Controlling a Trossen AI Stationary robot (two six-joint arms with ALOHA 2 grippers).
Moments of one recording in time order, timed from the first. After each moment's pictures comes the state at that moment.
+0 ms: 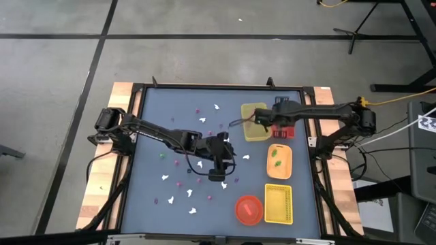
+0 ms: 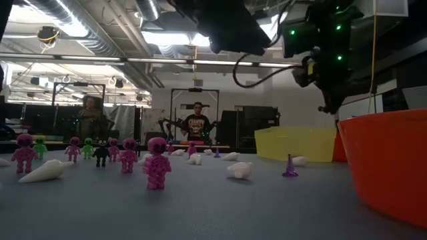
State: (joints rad) left arm -0.16 1.77 1.29 -0.13 -0.10 -0.01; right arm -0.25 1.48 1.05 -1.22 0.54 -0.16
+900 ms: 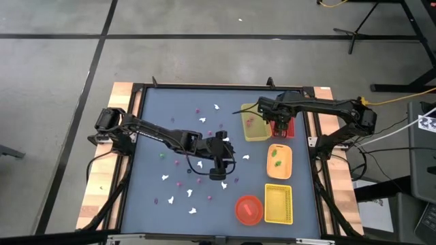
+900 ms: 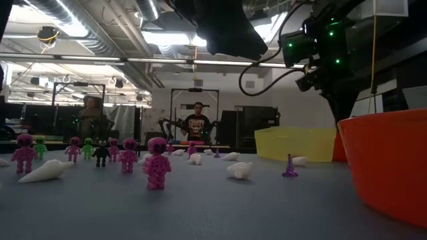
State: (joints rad) left arm -0.16 1.78 1.29 -0.15 -0.17 -0.02; right arm -0.40 1.48 1.05 -1.22 0.25 -0.19
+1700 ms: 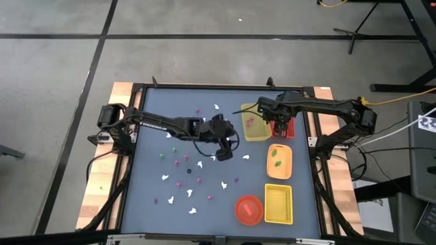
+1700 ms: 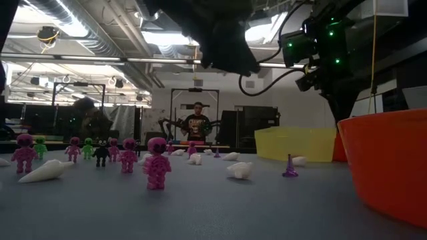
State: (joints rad) left arm 0.01 1.78 1.29 -0.15 -0.23 -0.13; right arm -0.40 1.48 1.05 -1.22 0.25 -0.19
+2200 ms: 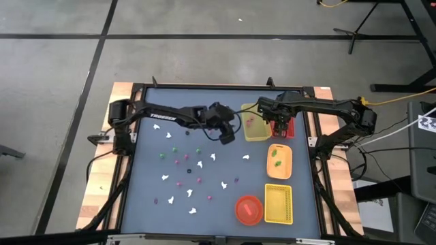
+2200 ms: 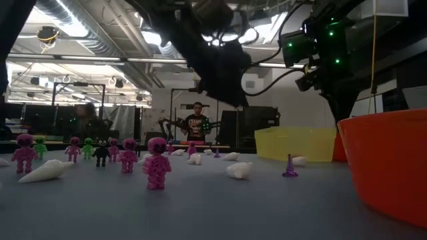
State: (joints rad) left arm 0.18 1.88 1.29 -0.15 -0.24 -0.13; right arm -0.40 1.48 1.05 -1.22 0.25 -0.19
